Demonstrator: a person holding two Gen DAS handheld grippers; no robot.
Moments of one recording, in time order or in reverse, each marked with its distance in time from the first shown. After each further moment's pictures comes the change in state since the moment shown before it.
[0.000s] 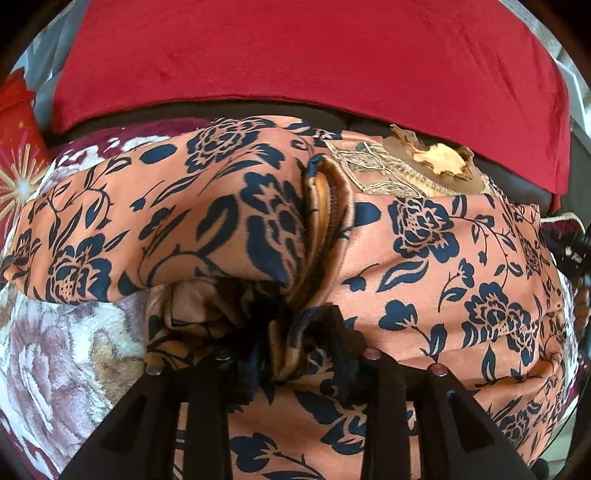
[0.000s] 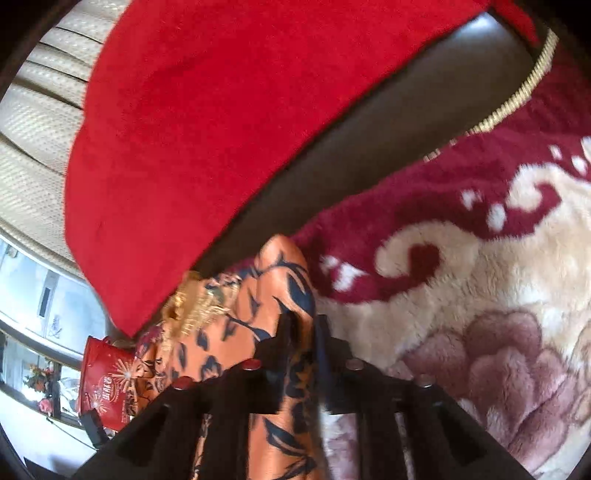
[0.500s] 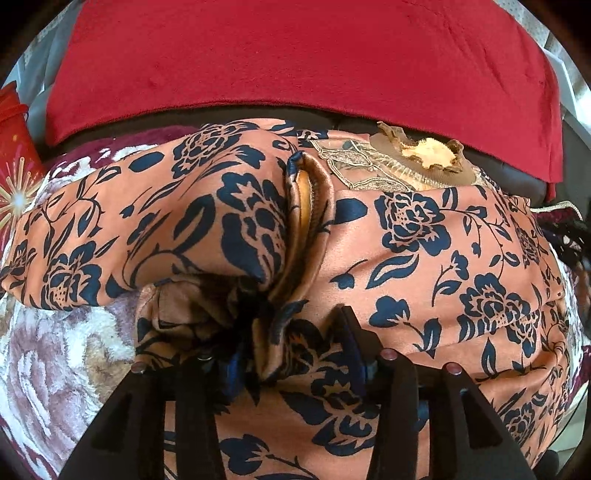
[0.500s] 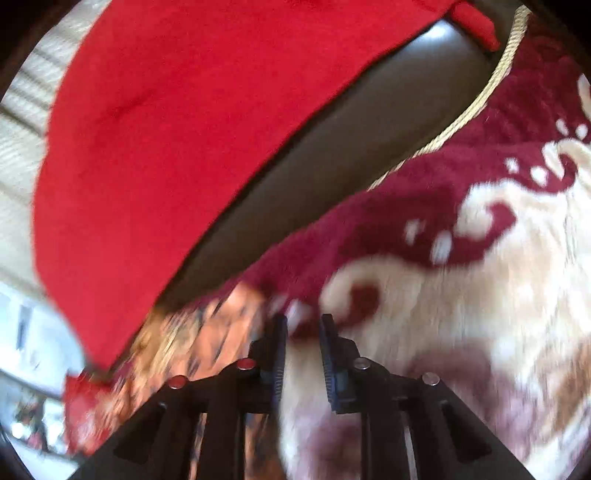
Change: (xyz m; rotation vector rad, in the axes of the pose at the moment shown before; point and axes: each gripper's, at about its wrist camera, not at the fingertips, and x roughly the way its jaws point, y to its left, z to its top) left arm 0.005 -0.011 0.000 0.035 -0.020 -0.004; right arm -0.012 -0.007 0.008 0.016 0.002 -0.128
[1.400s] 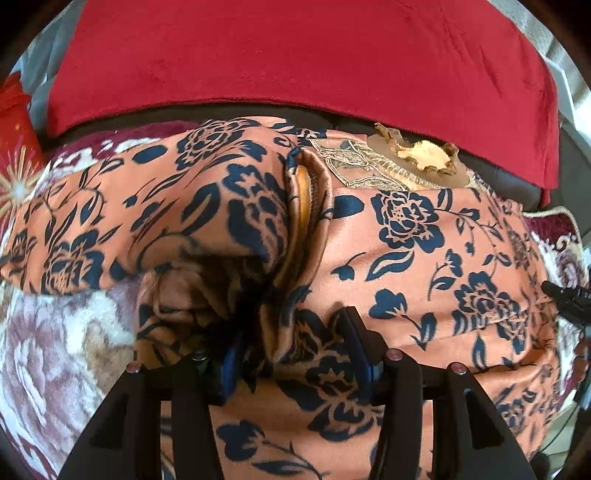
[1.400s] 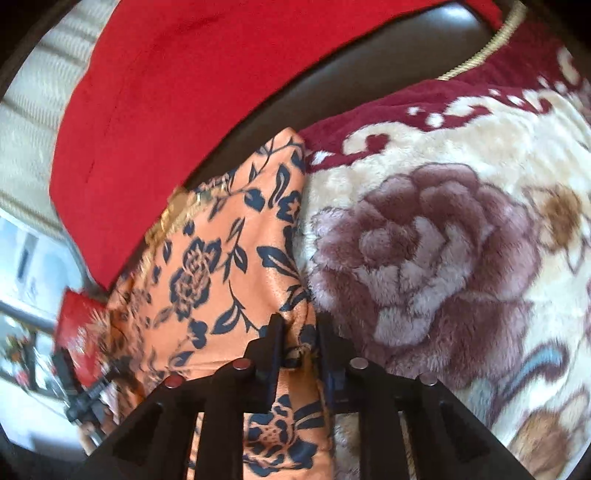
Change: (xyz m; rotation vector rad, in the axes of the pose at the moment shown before) left arm -0.014 0.006 -0.008 -0.038 0.009 -0.037; right arm -0.012 0.010 -0.083 -0.031 0.074 -0.021
